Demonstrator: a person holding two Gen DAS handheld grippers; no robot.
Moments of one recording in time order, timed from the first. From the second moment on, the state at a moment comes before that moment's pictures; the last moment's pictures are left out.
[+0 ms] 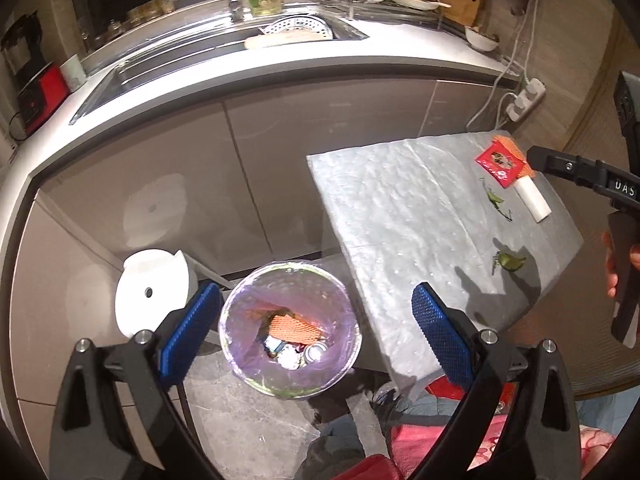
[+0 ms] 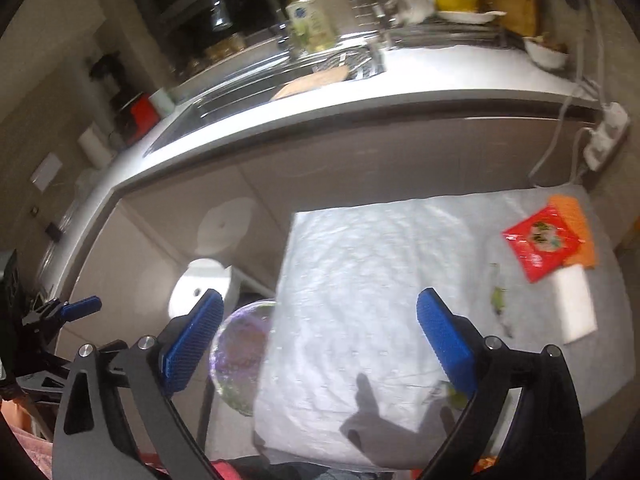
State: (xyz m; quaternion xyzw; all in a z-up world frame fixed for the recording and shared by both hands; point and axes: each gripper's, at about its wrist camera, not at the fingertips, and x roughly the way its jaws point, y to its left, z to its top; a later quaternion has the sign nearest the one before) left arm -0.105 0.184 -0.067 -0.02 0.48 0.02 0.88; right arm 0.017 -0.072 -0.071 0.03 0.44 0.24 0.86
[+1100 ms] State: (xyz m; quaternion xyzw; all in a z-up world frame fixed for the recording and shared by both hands) left arm 0.047 -0.073 -0.162 0.09 0.53 -0.15 0.83; right arm 0.111 -0.275 -0.218 0.03 0.54 0.14 0.83
